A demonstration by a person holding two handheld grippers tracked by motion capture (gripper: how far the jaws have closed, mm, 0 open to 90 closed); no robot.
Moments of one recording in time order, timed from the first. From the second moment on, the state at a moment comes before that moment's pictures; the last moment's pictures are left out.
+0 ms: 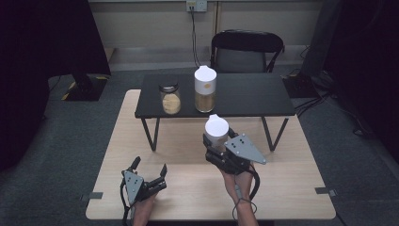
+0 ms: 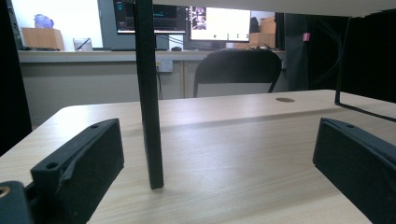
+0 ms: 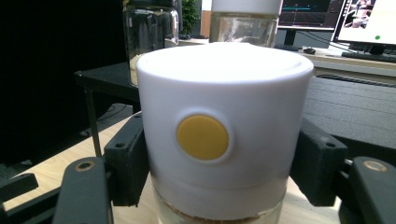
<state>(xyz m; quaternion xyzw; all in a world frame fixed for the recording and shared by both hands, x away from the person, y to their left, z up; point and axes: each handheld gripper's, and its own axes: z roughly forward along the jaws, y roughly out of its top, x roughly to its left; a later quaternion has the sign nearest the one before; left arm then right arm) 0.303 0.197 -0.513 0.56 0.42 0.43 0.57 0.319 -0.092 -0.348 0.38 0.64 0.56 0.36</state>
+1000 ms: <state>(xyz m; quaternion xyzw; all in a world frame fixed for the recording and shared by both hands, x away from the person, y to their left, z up) 0.303 0.196 -0.513 0.56 0.42 0.43 0.57 0.335 -0.113 -0.295 0.39 0.63 0.55 0.39</state>
